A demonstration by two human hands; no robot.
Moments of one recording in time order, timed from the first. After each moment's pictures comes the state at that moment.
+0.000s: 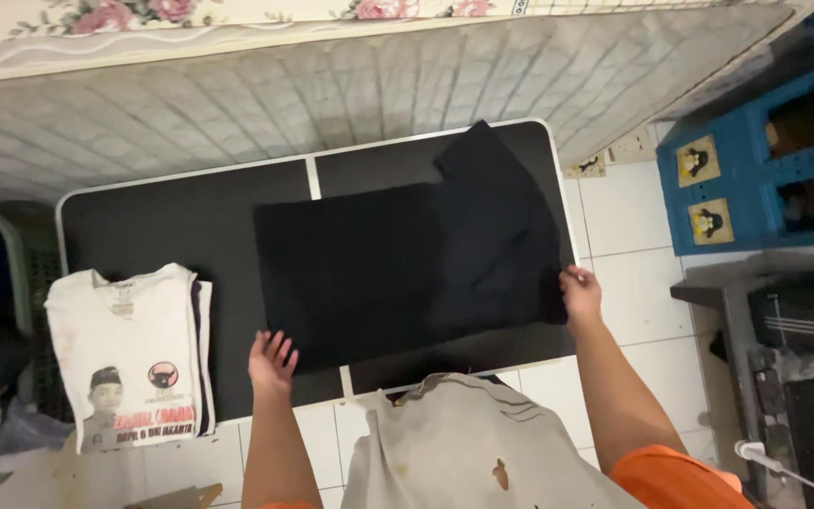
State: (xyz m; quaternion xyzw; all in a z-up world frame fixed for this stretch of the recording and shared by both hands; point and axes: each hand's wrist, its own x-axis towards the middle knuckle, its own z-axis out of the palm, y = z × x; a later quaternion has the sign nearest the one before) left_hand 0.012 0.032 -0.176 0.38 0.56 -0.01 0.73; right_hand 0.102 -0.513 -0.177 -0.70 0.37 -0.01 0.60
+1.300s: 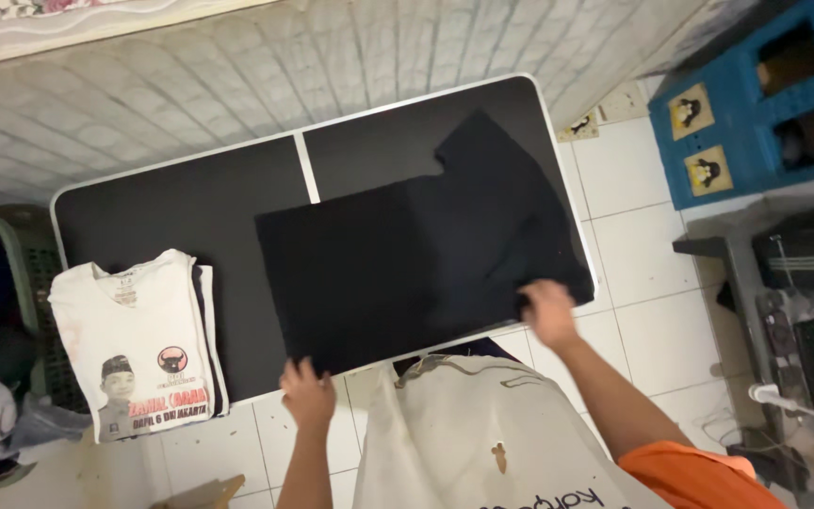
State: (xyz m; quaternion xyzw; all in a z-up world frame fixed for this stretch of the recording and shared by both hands) left_hand -0.101 -0.016 -0.171 0.93 0.26 -0.21 0.13; right_hand -0.016 -0.456 -0.150 -0.98 0.01 0.11 0.16
